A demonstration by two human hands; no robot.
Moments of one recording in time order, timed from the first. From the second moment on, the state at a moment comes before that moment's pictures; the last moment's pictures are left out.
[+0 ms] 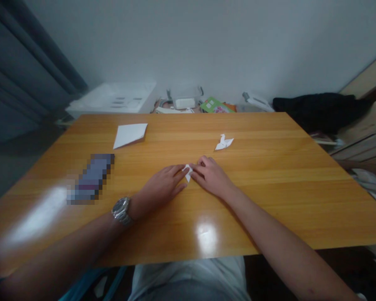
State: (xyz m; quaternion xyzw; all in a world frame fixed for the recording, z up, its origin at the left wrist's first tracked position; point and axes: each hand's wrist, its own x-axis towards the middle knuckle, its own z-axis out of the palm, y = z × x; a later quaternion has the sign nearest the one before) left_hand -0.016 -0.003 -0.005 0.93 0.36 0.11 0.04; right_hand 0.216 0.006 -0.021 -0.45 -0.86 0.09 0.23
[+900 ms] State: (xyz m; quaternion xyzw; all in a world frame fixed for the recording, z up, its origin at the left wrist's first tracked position) left_hand -0.018 0.000 -0.004 0.93 0.35 0.13 0.07; right_hand 0.218 0.006 -0.018 -0.45 -0.85 0.13 0.25
